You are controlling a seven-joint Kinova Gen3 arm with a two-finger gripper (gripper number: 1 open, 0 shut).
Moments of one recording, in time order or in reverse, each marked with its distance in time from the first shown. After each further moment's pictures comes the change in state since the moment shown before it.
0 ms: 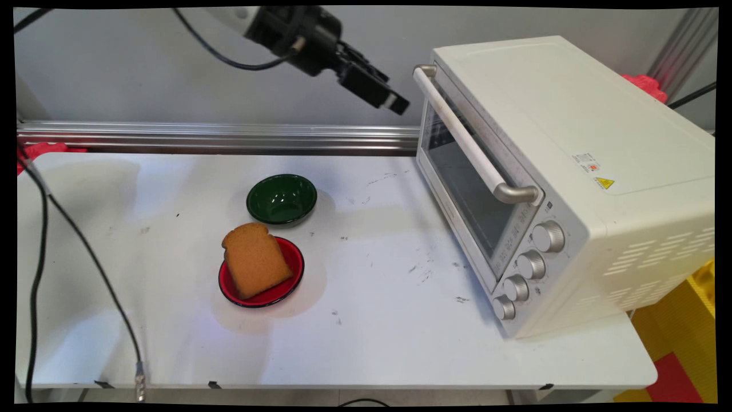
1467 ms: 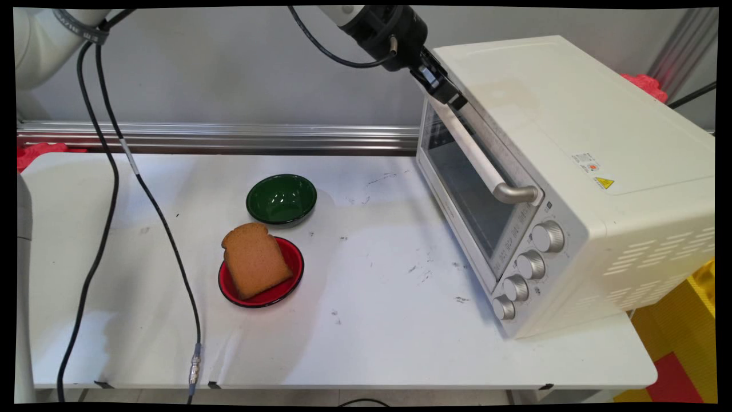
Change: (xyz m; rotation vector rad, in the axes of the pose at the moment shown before) arm 0.069 -0.012 0.090 0.007 -0.102 0.112
